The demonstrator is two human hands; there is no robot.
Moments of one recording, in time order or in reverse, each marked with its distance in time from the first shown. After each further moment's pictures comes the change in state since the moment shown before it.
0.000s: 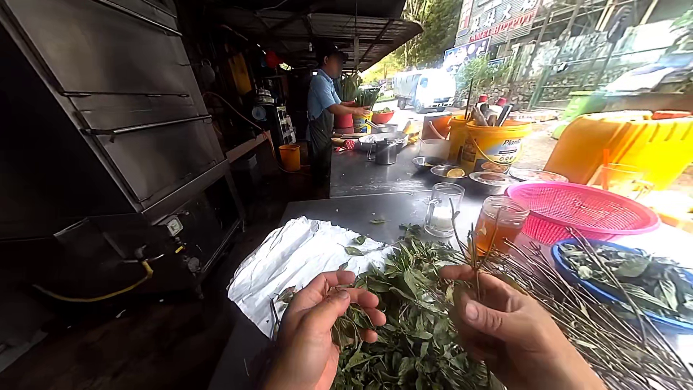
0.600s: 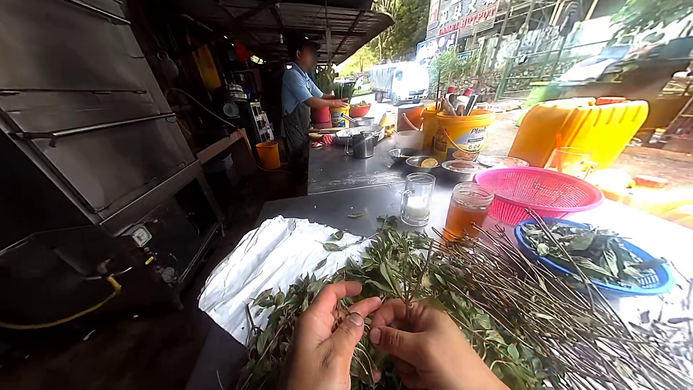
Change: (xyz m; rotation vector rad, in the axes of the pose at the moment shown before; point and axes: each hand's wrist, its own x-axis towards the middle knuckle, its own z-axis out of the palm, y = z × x) left_hand -0.011 -0.024 0.022 0.420 -0.084 0.074; right_hand -0.009 0.024 0.043 -0.262 -0.068 0.243
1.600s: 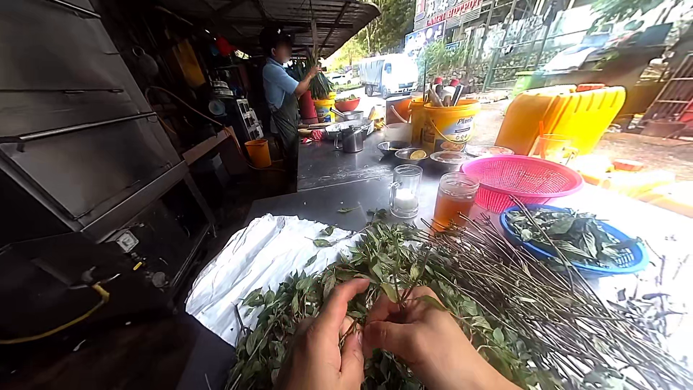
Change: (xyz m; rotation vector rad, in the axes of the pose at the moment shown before) left_hand -0.004 -0.008 0.001 0.457 -0.139 0.273; right_hand 0.004 0.004 -0.006 -0.113 0.011 -0.228
